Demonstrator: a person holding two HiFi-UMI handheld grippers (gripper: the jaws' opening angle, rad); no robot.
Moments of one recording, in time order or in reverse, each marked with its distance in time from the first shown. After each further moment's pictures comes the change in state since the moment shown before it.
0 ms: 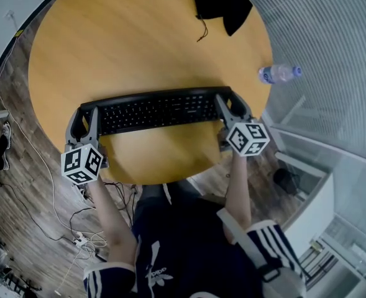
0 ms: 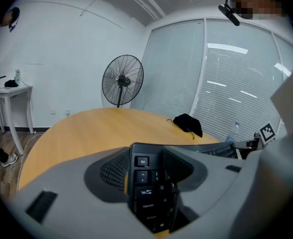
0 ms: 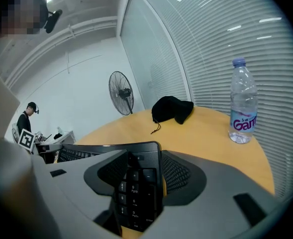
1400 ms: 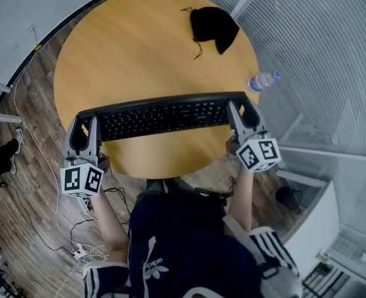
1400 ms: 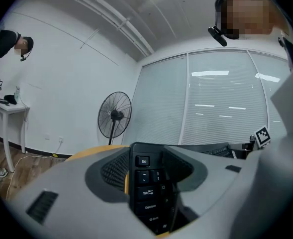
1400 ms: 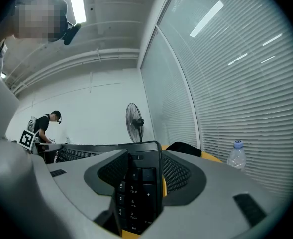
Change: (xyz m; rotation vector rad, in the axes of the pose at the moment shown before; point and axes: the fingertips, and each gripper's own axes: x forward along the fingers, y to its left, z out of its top) left arm -0.093 -0.022 0.108 0.047 -0.336 -0.062; right arm -0.074 0.066 0.122 -0.159 -0.311 0.085
